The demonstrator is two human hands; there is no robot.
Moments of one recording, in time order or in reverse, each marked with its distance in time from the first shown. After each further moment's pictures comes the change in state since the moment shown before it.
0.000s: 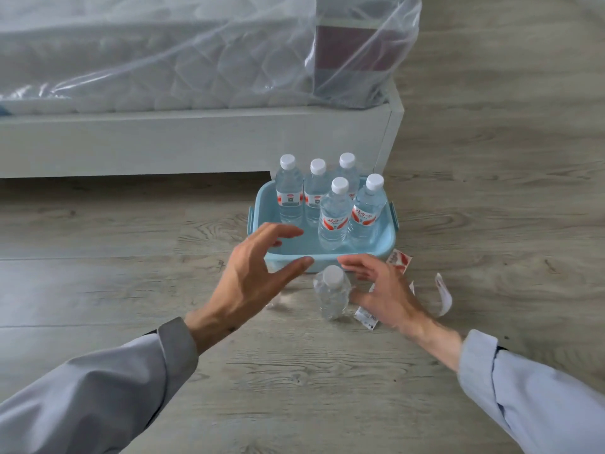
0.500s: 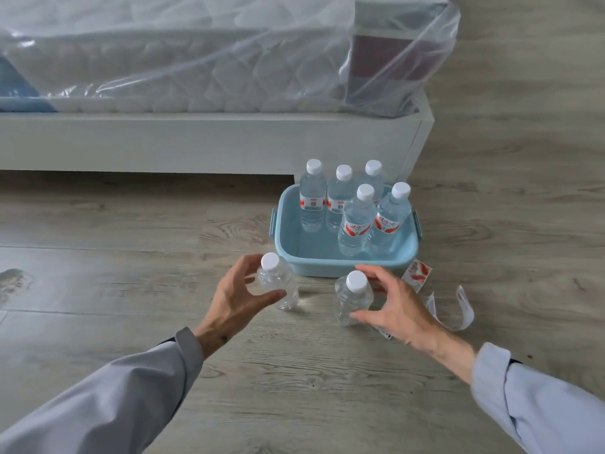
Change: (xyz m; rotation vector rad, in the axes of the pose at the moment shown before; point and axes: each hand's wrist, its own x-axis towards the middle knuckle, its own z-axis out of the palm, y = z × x) left_hand -0.047 -0.101 -0.010 -0.054 0.002 -0.397; right_hand 0.001 -0.001 0.012 -0.140 -0.065 -0.001
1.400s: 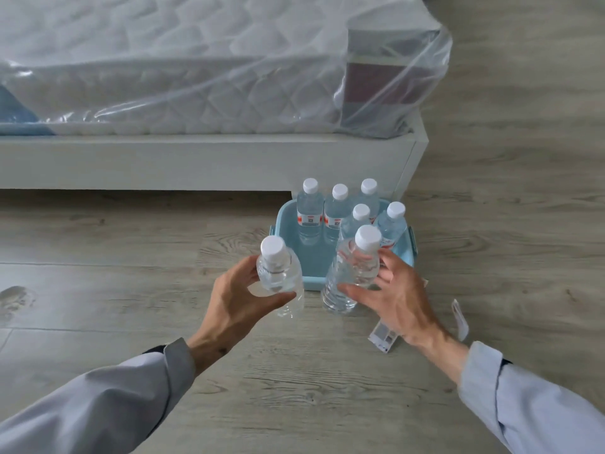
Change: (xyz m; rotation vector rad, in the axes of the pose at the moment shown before) left_hand 0.010 0.070 -0.023 -0.078 0.035 0.020; right_hand 0.016 -0.066 -0.027 0.374 0.162 0.018
